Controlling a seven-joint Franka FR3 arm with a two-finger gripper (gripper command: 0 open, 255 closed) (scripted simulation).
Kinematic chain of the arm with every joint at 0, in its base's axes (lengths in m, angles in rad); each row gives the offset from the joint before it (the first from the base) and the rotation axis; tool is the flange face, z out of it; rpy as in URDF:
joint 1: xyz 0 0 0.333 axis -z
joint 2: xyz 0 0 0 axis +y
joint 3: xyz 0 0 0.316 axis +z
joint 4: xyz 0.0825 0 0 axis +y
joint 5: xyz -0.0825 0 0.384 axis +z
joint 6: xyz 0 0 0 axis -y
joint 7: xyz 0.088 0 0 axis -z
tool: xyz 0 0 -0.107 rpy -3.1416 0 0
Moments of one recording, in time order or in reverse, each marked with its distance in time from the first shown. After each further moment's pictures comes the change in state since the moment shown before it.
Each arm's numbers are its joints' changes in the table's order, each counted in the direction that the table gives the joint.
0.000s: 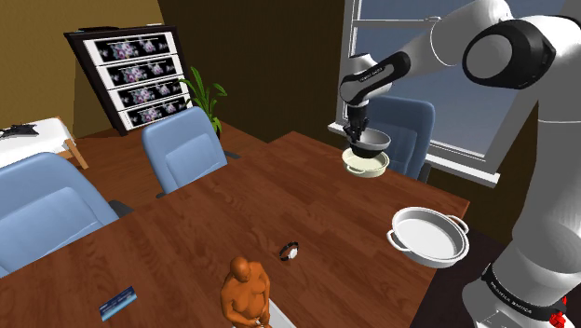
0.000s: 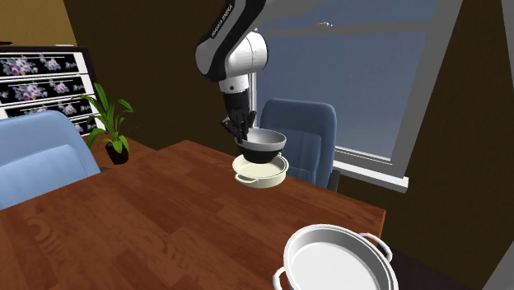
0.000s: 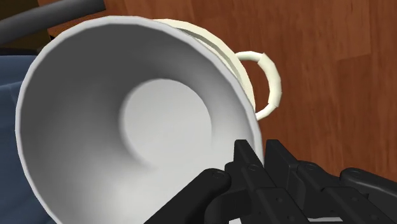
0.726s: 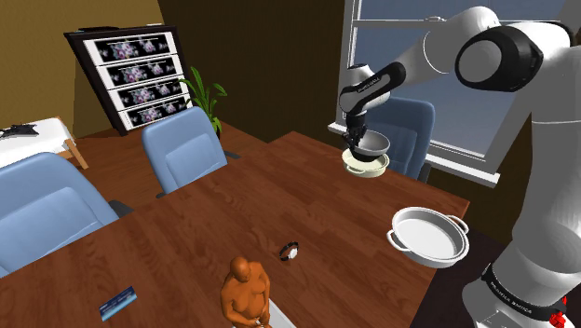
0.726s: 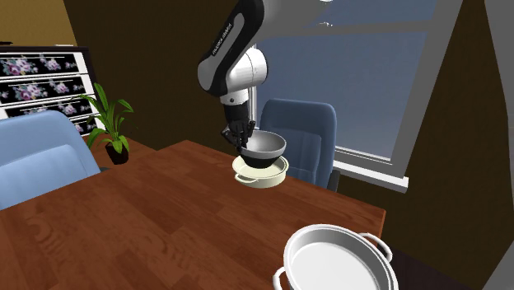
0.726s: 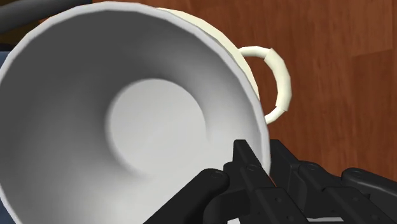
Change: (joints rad) arm 0.000 0.044 0.000 0.029 -0.005 0.084 0.009
